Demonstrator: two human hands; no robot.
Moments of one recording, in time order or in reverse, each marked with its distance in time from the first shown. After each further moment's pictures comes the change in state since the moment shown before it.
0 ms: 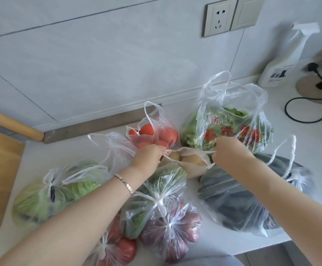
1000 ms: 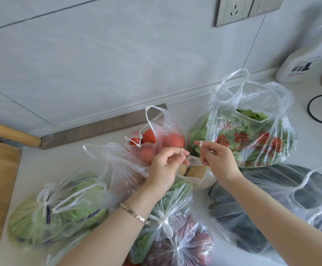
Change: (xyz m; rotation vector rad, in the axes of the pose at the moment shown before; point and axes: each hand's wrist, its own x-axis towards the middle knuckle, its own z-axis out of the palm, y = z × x) left_hand 0.021 0.021 0.013 -0.941 0.185 -0.095; right_hand 0.054 -0.020 0.052 1.177 0.067 -0.089
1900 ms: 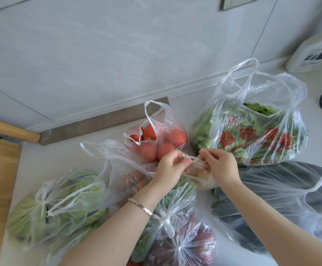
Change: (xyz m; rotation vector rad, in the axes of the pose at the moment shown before) left_hand 0.017 -0.030 0.005 0.115 -0.097 -0.137; right_hand 0.006 0.028 0.004 -0.169 0.125 0.091
